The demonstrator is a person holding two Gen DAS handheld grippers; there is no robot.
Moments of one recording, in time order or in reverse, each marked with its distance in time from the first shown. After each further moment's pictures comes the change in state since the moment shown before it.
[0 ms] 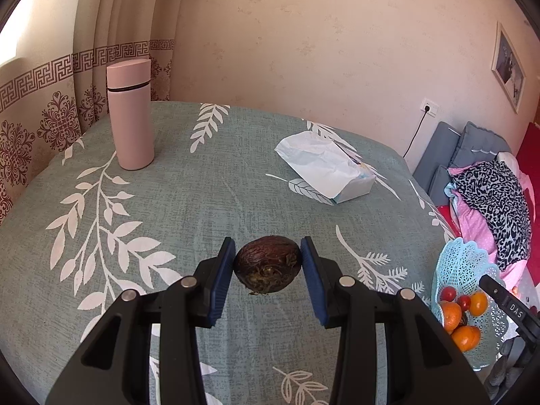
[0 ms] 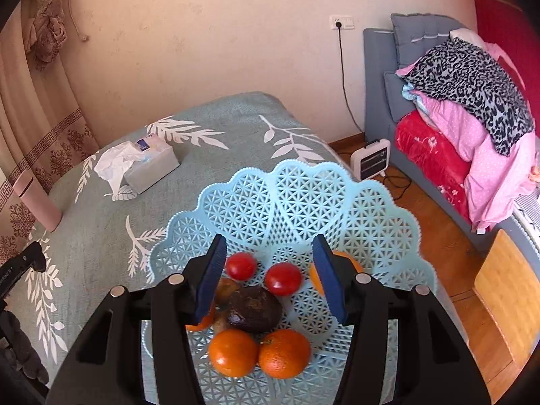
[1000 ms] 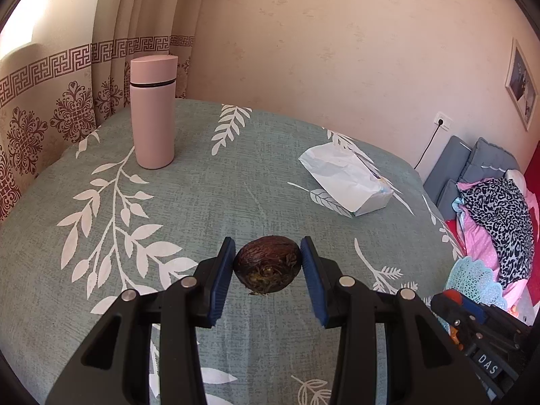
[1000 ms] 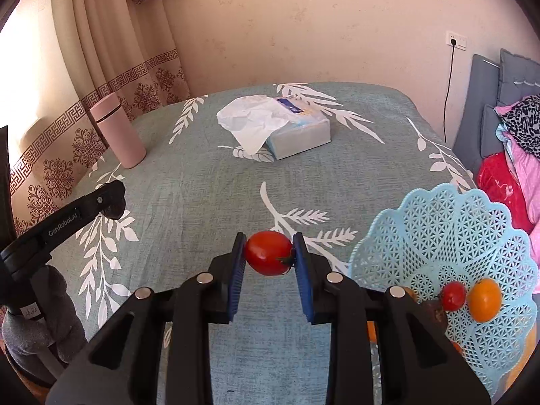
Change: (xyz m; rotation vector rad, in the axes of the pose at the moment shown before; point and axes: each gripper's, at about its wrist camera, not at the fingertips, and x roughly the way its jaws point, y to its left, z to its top) left arm 0.000 0.024 0.010 -0.071 -0.008 0.040; right arm 0.012 0.137 -0.003 -0.272 0.124 0.313
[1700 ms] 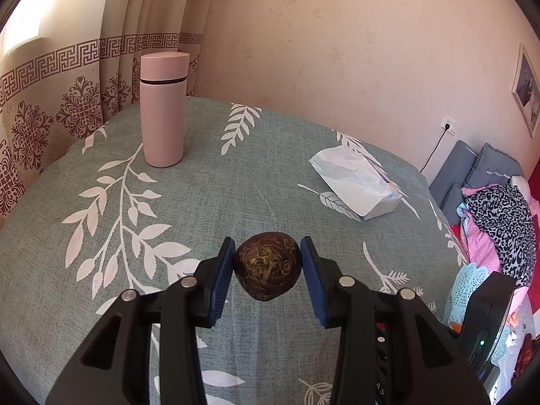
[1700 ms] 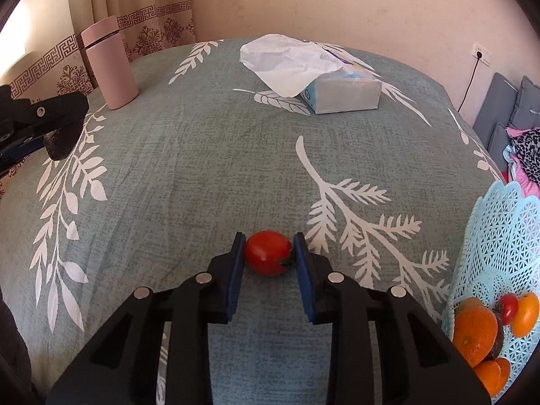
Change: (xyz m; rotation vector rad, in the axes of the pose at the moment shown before) left arm 0.002 0.006 0.002 -0.026 0.002 0.024; right arm 0.087 0.049 -0.027 -0.158 0.118 -0.055
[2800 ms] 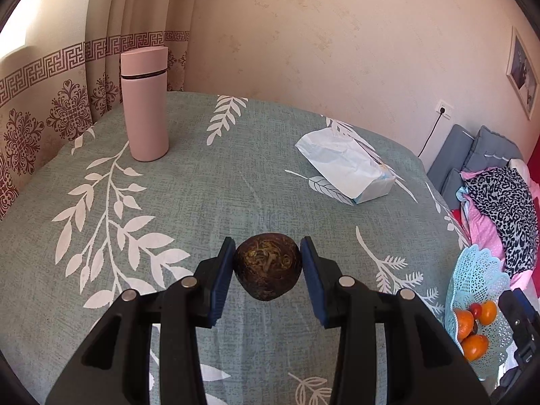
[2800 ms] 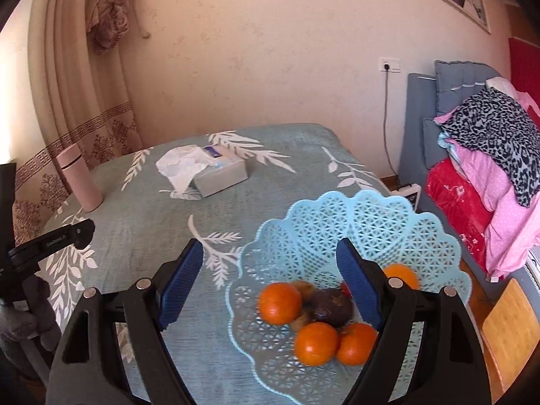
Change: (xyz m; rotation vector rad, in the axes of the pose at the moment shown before) left arm 0.007 -0.014 -0.010 0.049 0.025 -0.005; right arm -0.136 -0.093 -0.034 0.244 -0.304 -0.103
